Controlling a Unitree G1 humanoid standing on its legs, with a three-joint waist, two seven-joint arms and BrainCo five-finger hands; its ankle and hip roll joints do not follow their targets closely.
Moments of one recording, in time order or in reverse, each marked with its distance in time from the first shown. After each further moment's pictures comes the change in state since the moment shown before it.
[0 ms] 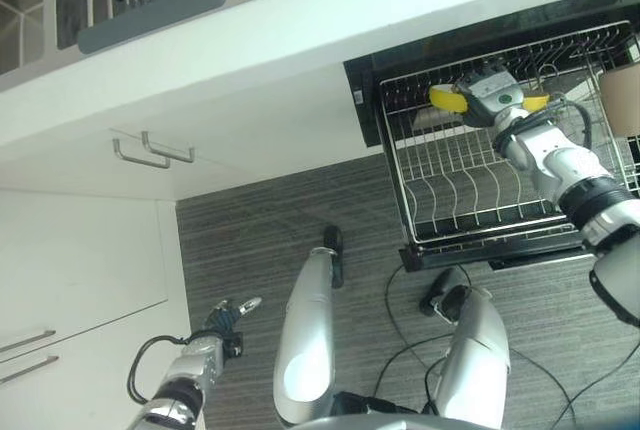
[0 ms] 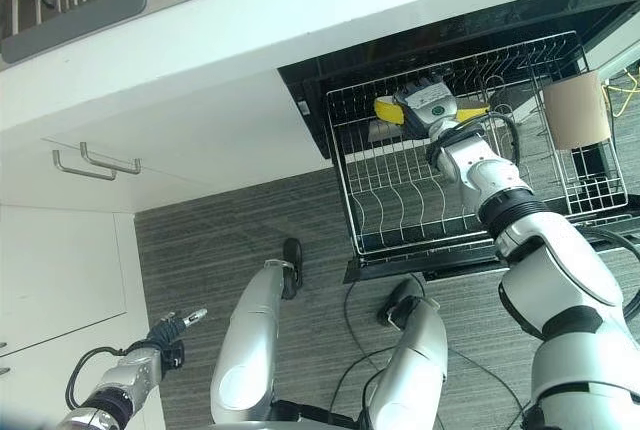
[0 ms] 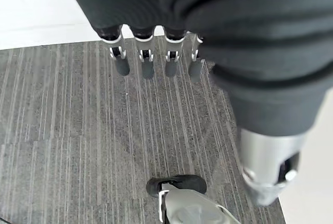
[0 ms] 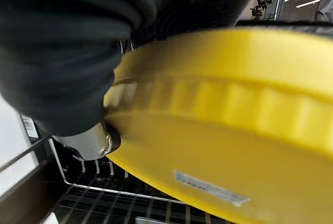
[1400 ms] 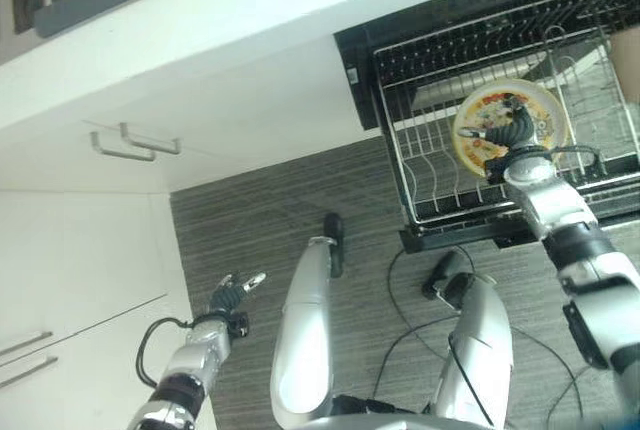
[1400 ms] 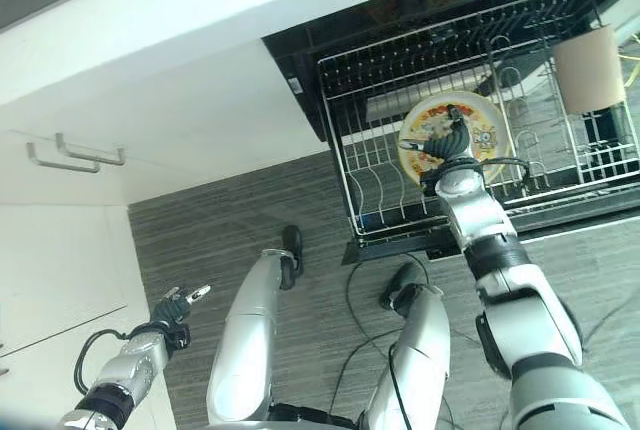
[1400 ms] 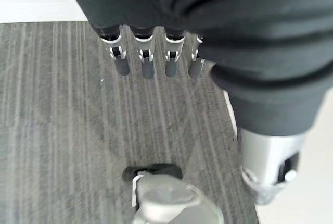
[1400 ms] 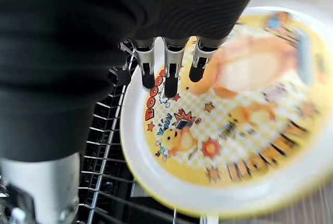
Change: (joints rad) left arm 0.072 -0.017 0.012 -0.203 -0.066 -0.016 0.062; right arm 0.405 0.137 -0.582 -0.449 1.047 0.385 0.025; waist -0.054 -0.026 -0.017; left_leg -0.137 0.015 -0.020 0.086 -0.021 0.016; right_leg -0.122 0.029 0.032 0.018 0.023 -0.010
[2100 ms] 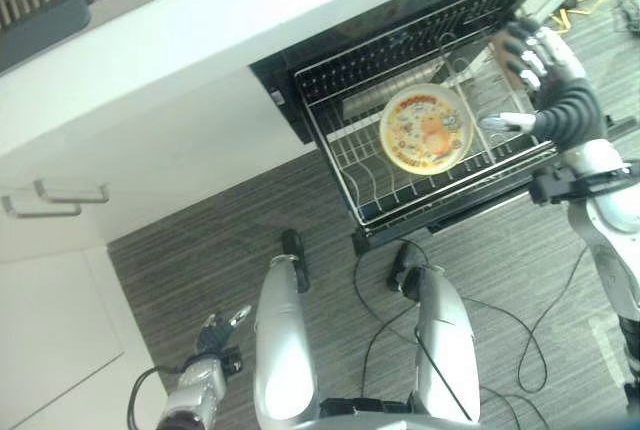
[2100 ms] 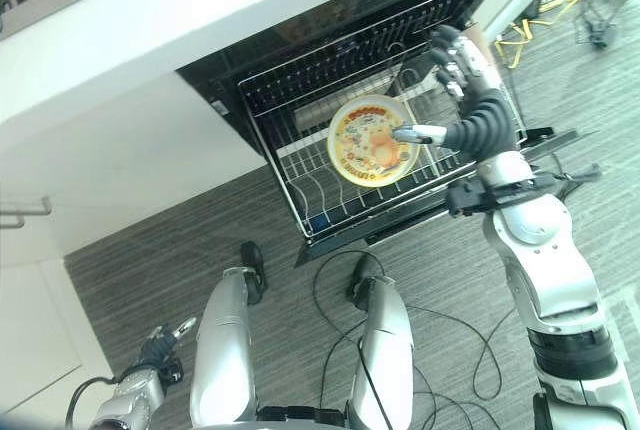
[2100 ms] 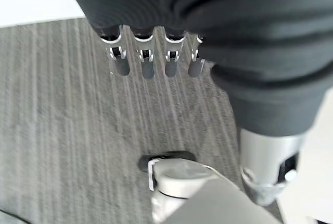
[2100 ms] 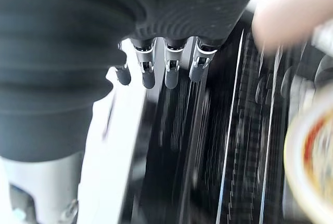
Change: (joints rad) left arm 0.092 -0.053 0.118 0.130 0.030 -0.070 0.040; right arm 0.422 -0.164 -0.379 -0.842 0.074 -0.173 0.211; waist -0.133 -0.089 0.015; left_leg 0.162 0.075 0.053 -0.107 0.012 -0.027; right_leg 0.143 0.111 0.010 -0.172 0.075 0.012
